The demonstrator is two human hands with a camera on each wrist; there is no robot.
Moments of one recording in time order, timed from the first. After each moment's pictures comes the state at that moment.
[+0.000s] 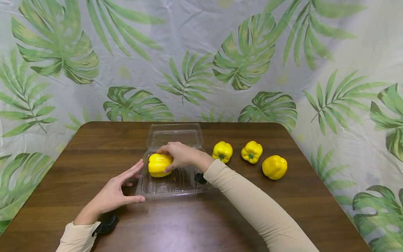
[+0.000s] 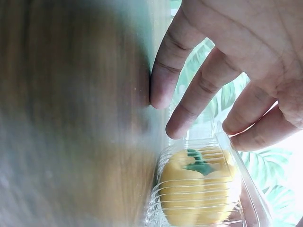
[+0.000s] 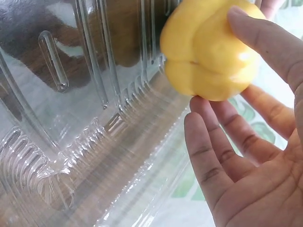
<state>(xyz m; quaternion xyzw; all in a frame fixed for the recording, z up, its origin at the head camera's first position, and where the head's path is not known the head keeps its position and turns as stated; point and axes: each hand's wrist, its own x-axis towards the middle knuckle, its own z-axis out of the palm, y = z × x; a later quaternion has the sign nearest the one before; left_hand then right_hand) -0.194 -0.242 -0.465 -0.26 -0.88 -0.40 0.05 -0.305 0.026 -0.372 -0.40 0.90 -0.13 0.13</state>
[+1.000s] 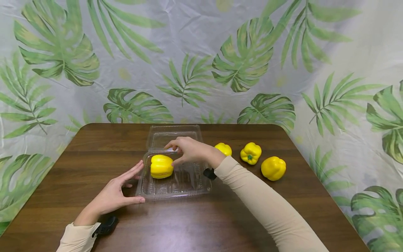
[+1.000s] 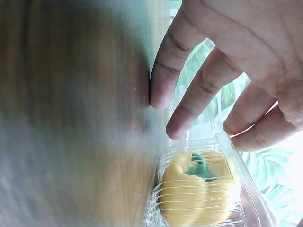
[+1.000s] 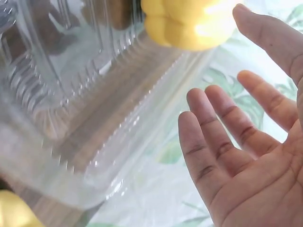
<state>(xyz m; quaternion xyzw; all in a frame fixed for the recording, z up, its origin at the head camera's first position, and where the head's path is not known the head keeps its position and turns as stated) -0.194 -0.241 -0.466 -0.26 -0.88 -0.40 0.05 -0.307 0.060 -0.349 -0.39 0.89 -0.17 0.15</state>
